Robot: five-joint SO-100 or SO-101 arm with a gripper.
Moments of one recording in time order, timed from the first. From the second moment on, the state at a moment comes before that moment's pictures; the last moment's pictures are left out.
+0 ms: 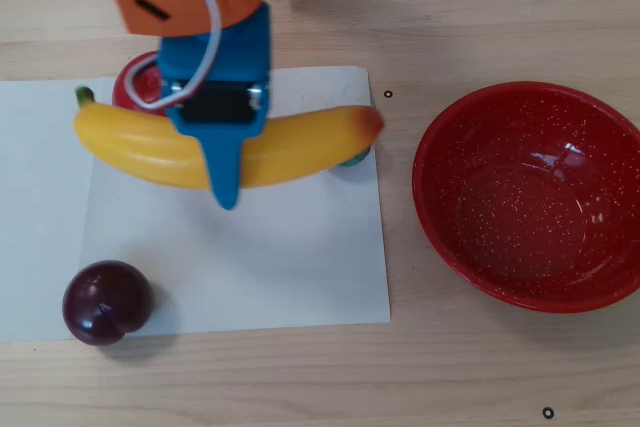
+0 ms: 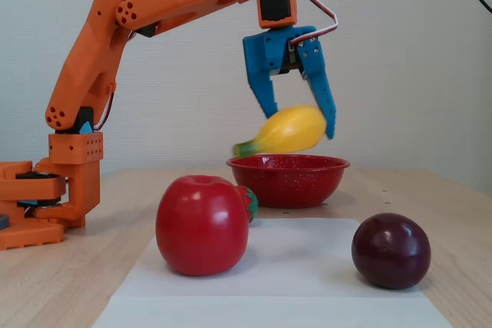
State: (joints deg) arm -4.7 67.9 40.1 102.0 2.1
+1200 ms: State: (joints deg) arm 36.4 74.6 53.9 76.9 -11.3
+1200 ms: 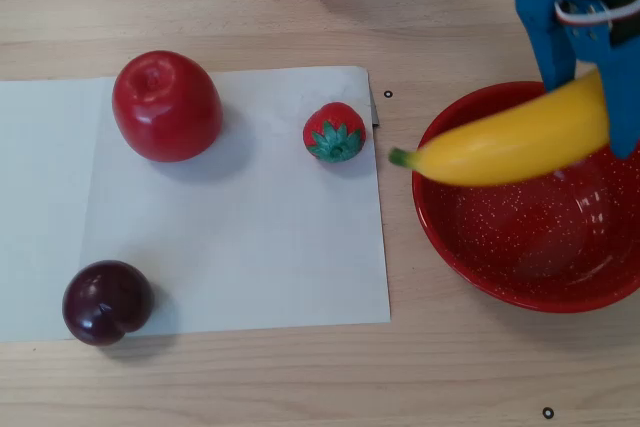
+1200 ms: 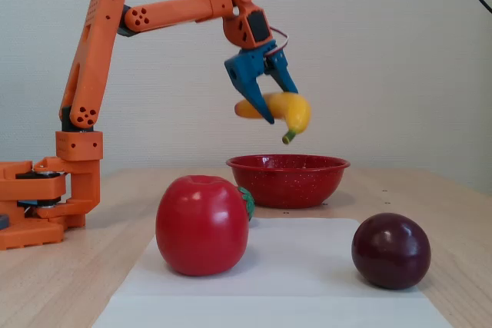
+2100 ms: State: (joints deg) arm 36.1 71.5 54.5 79.9 -13.3
